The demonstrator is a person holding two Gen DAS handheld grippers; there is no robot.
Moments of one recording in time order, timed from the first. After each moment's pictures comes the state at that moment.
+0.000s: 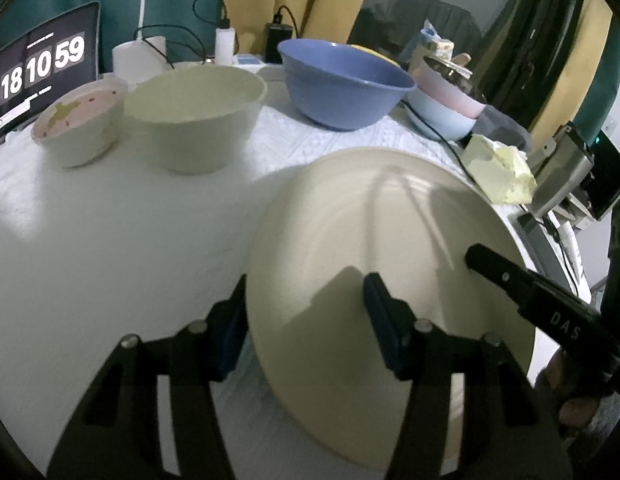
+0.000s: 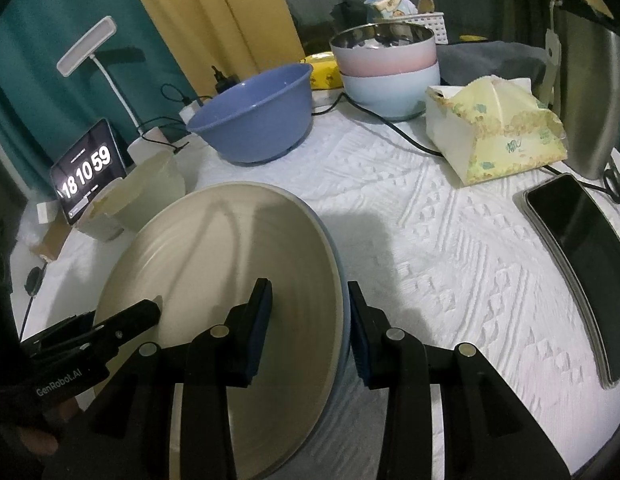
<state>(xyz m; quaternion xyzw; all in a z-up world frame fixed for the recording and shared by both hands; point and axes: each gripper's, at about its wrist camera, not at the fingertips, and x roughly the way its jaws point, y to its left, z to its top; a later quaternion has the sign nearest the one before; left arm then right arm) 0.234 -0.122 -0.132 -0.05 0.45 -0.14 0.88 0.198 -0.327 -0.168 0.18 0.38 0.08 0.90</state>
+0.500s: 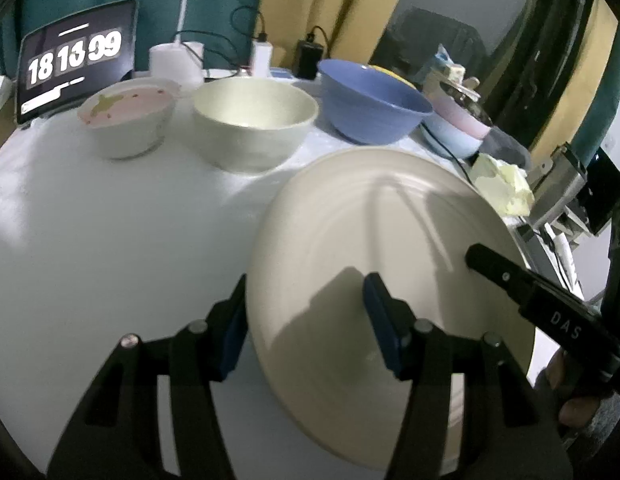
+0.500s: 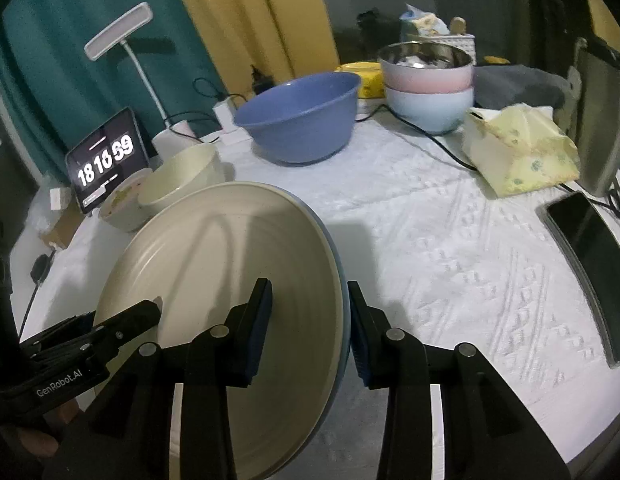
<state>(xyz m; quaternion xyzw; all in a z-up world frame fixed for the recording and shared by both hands) 0.215 -0.074 -0.121 -0.08 0.43 -0.12 0.89 0.188 -0.279 -0.146 0.15 0.37 0.09 0.91</state>
